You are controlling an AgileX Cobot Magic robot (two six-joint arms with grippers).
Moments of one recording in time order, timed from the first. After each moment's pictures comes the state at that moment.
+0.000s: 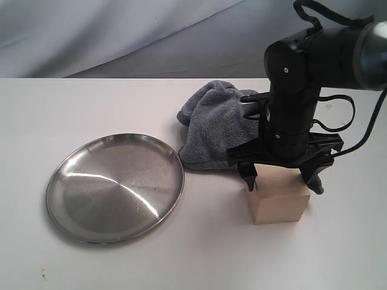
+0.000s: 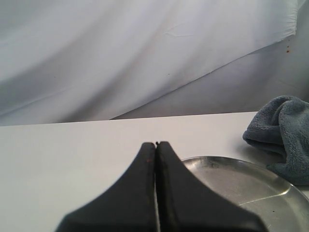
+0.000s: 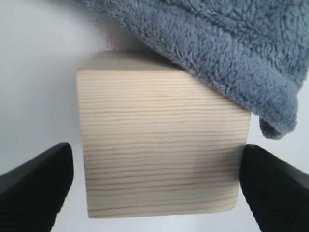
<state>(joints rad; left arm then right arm) -0.13 0.00 0.00 -0.12 0.13 0.11 0.64 1.89 -1.32 -0.09 1.10 0.43</state>
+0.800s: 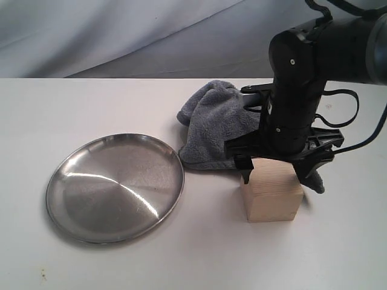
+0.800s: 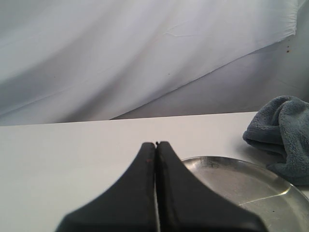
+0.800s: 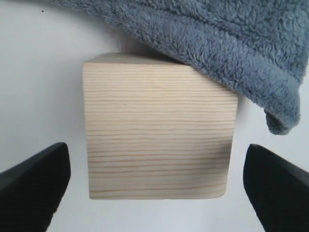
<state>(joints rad) -0.13 0.00 0.00 -0.12 0.13 0.11 0.64 1.85 -1.32 -0.08 1.09 0.45</state>
